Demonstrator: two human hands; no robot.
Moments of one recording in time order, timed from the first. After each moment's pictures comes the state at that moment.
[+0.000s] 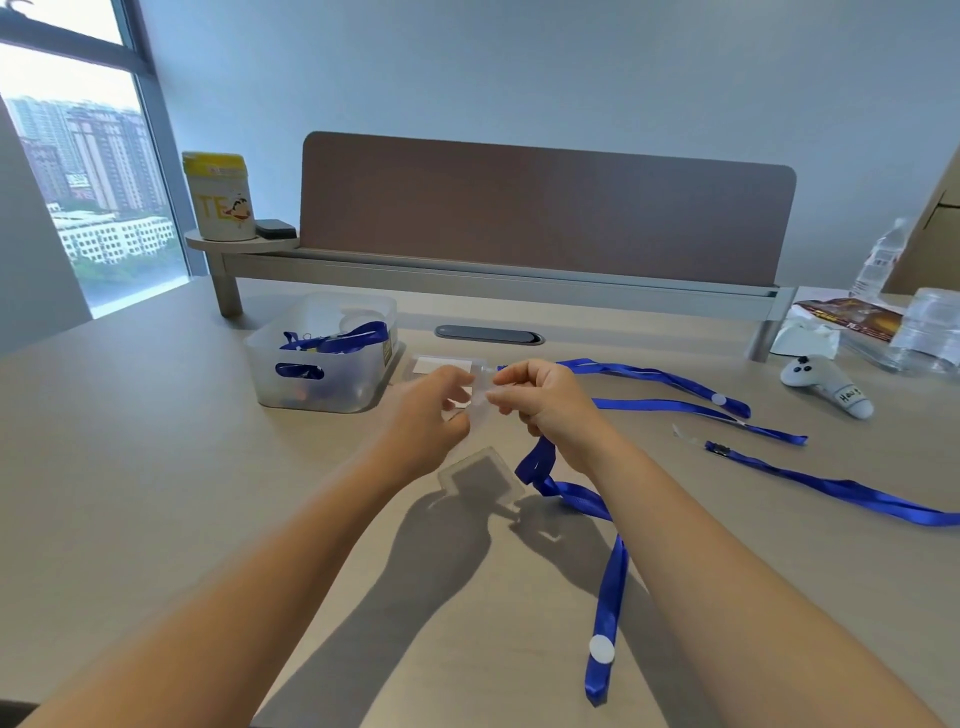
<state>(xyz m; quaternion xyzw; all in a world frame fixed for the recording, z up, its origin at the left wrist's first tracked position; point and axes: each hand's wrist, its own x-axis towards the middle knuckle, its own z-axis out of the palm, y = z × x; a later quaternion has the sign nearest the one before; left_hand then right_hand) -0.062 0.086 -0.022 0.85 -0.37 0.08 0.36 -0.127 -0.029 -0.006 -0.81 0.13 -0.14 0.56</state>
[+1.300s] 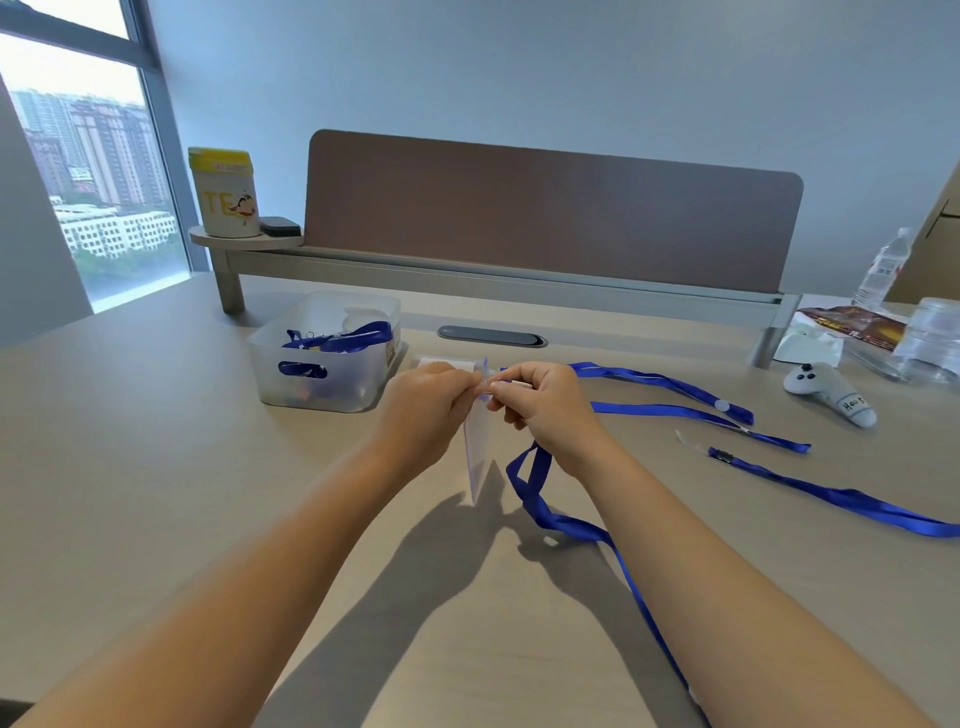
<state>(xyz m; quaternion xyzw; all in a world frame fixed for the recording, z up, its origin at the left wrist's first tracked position) -0.050 0.093 -0.022 0.79 -0.47 0.28 0.28 -0.121 -0.020 -0.006 -0.83 0.11 -0.20 0.51</state>
